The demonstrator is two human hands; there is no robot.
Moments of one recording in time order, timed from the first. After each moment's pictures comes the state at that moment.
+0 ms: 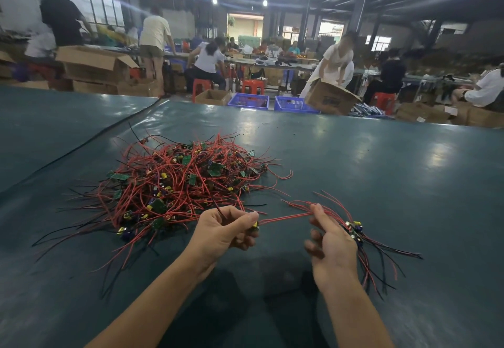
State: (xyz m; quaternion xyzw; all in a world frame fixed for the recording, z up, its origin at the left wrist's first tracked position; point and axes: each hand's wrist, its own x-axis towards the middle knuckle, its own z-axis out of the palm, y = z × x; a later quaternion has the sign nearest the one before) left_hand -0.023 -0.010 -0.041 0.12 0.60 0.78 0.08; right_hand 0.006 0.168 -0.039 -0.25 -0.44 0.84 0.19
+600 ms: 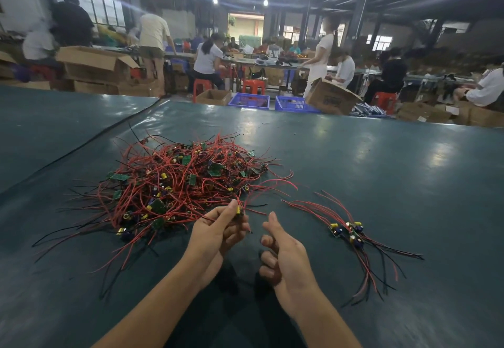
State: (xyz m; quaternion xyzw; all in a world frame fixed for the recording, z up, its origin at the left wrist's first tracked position) left_hand -0.028 -0.004 -0.051 0.00 0.49 0.87 0.07; right_hand 0.017 0.117 -0.052 -0.17 -0.51 0.84 -0.01
